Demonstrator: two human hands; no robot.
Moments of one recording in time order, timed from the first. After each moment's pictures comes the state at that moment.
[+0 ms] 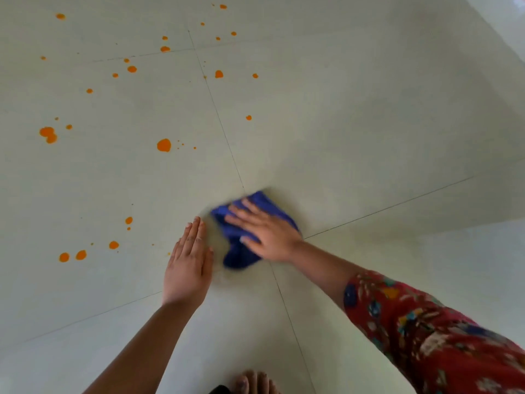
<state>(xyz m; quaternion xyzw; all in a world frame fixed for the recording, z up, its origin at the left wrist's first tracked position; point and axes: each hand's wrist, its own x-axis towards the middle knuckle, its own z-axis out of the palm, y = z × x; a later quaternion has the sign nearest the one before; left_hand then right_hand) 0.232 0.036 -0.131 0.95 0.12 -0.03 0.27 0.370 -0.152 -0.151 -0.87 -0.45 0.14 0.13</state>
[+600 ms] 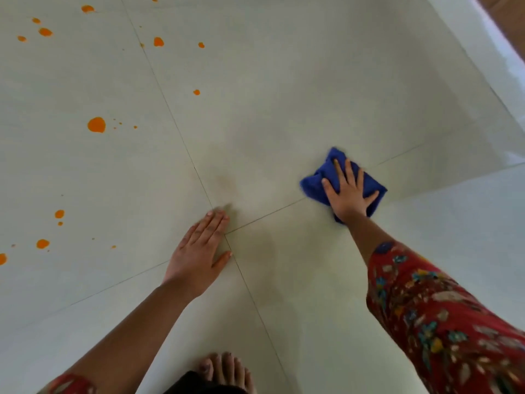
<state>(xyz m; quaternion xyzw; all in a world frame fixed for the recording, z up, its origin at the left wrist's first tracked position) 0.253 -0.032 -0.142 0.97 -0.09 -0.11 0.20 0.424 -0.368 -0.135 -0.98 0.11 0.13 0.08</state>
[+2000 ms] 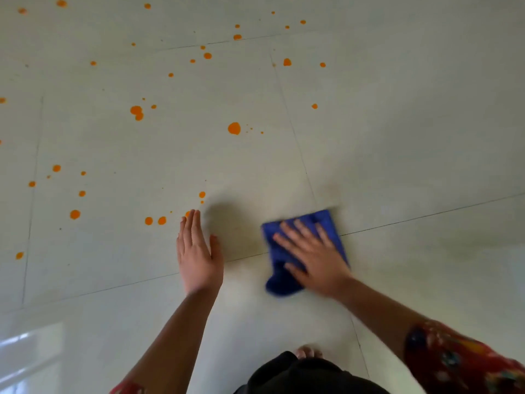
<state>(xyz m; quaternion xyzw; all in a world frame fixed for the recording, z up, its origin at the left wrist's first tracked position) 0.178 0.102 -0.128 0.89 0.33 0.09 0.29 0.271 -0.142 -0.152 -0.90 -0.43 0.08 0.07</state>
